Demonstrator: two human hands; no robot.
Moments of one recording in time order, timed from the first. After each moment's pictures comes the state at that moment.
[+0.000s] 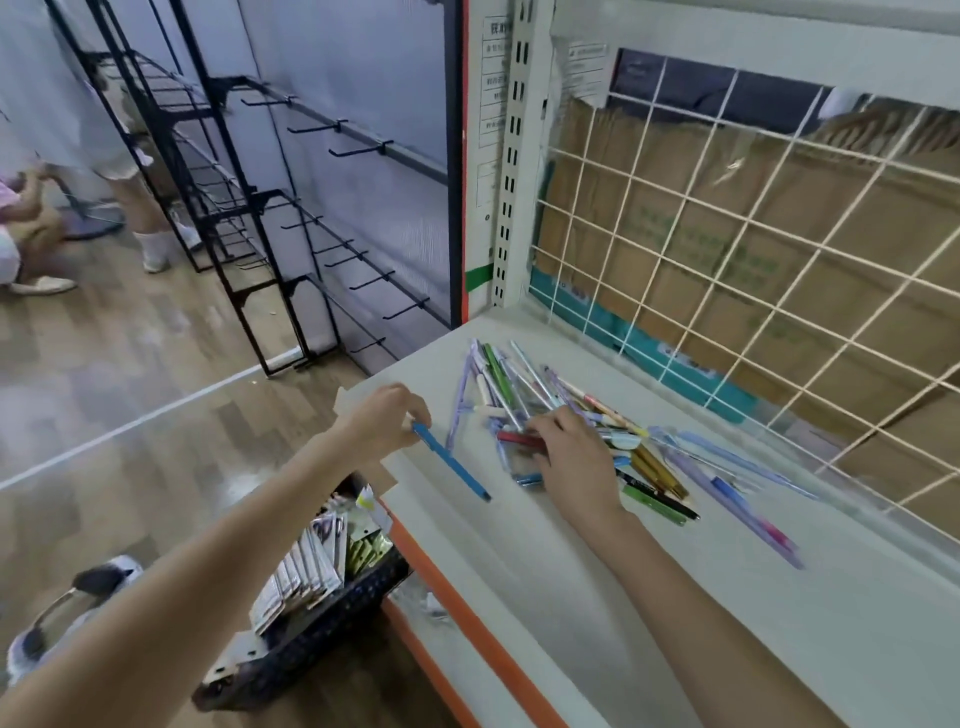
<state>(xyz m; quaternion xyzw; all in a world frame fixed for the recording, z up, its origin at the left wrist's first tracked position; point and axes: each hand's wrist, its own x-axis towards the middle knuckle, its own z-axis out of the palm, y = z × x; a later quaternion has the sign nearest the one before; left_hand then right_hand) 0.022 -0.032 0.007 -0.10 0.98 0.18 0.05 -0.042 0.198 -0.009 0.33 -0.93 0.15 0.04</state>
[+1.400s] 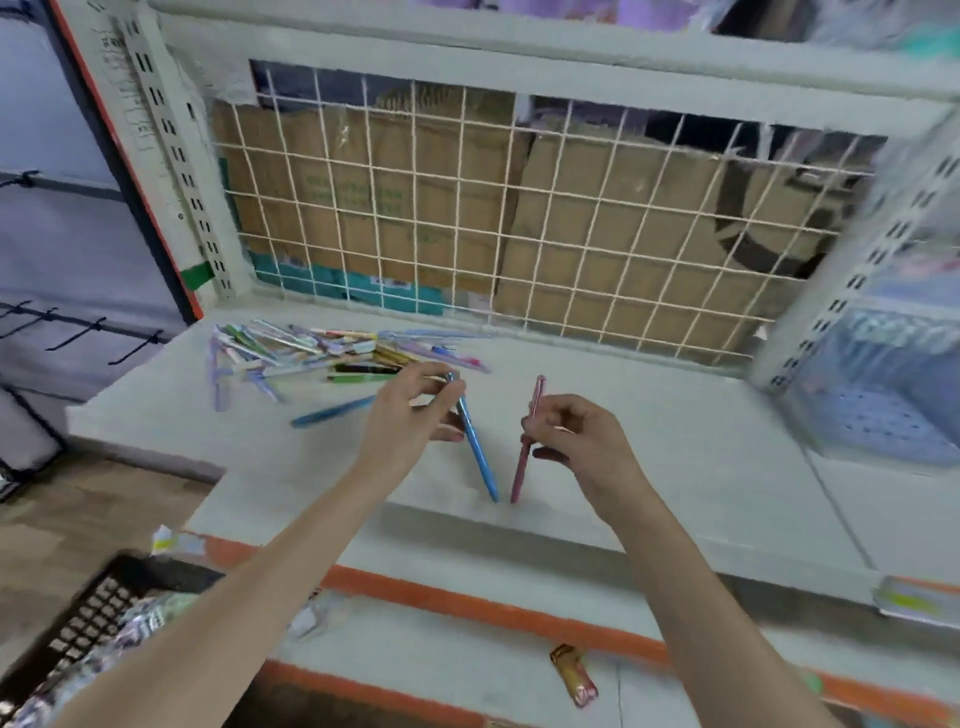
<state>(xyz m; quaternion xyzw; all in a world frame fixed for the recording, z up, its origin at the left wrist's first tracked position) 0.131 0.261 0.054 0.04 0.72 0.70 -0.02 0.163 0.443 0.048 -0.05 -0.70 0.71 0.02</state>
